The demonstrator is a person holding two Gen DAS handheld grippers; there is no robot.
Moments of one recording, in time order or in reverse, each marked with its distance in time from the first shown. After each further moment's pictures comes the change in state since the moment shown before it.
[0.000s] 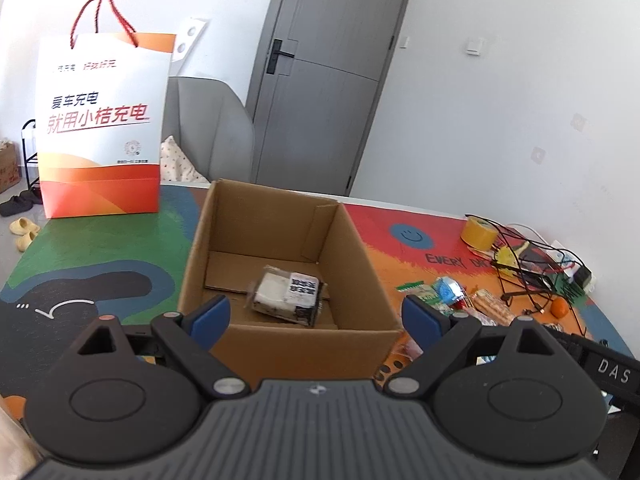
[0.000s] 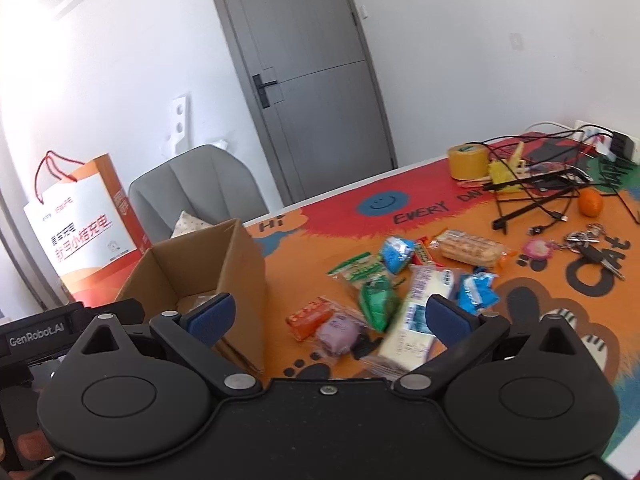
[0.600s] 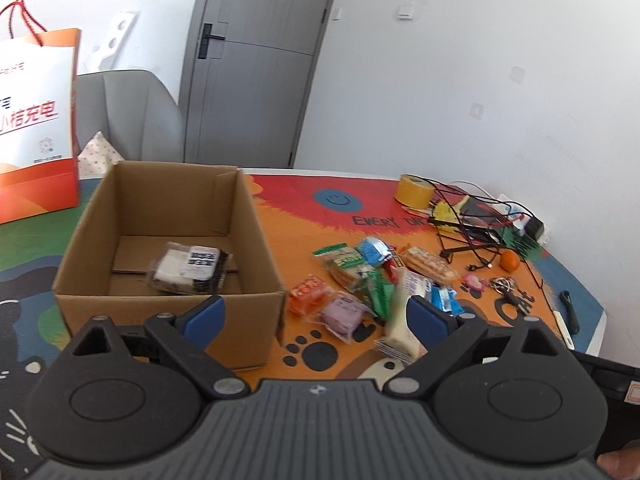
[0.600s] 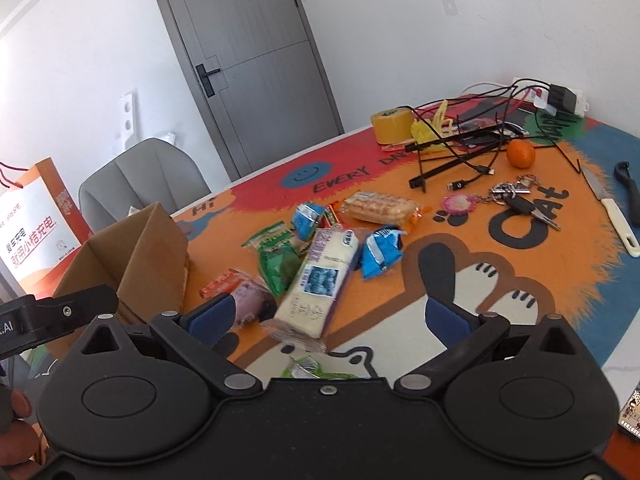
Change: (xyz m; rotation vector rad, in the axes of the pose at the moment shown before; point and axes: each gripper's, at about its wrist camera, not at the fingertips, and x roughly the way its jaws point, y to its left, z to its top) left arm 0.017 -0.059 -0.022 0.115 0.062 -0.150; right arm 0.000 -0.062 -0.021 0.090 0.061 -0.101
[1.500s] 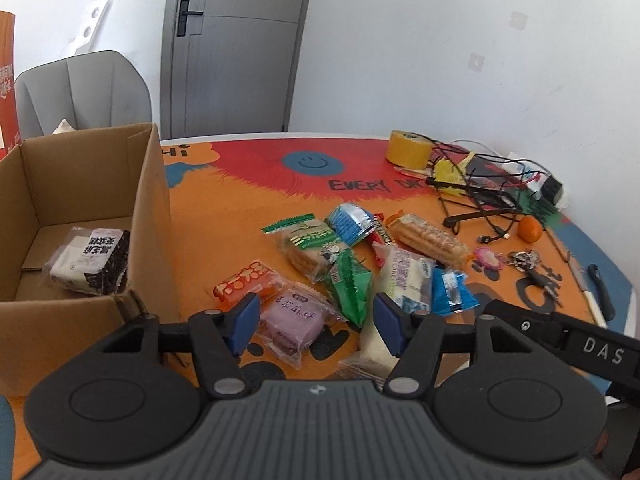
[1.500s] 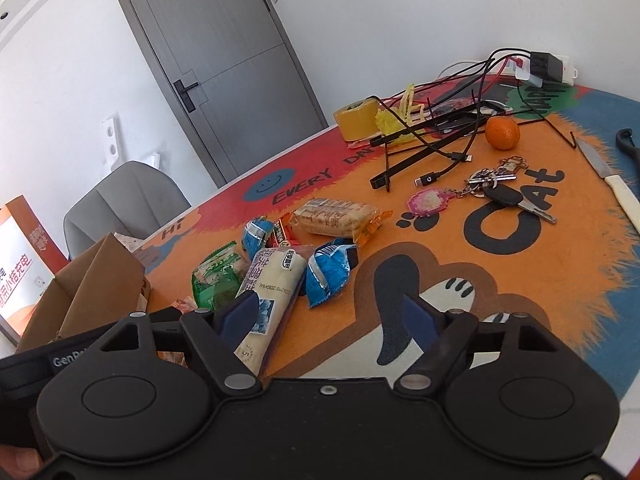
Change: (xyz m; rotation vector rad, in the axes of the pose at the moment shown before) left arm 0.104 -0.045 -0.009 0.050 0.088 0.044; right arm 0.045 -0.055 0.011 0.093 -0.002 0.021
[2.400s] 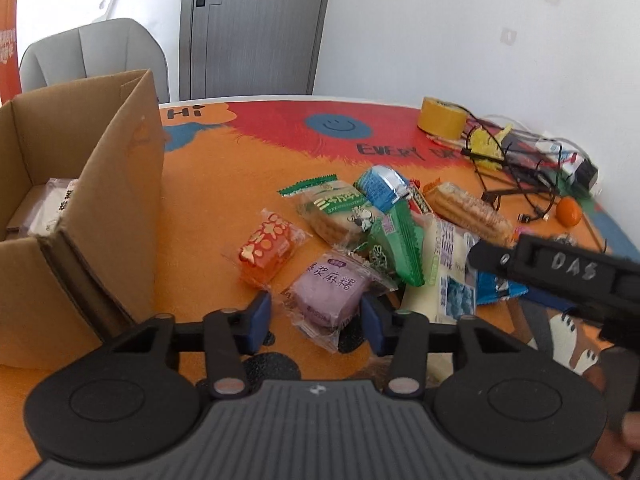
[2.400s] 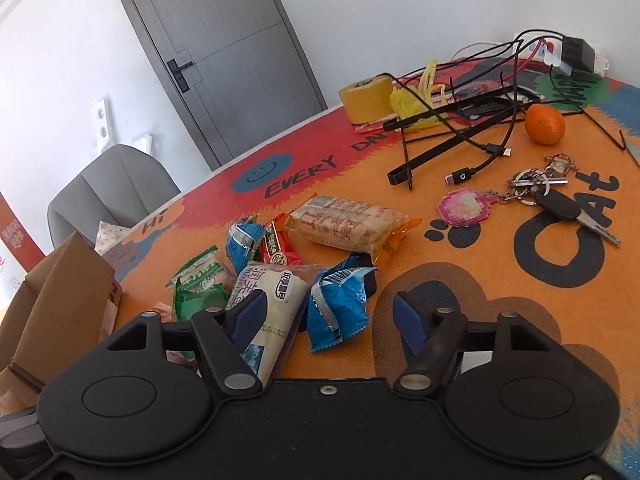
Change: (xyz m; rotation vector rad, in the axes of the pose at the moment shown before) left arm 0.035 0.005 -0.008 -0.040 0.076 0.050; right arm 0.062 0.009 0.016 -0.020 0.060 -0.015
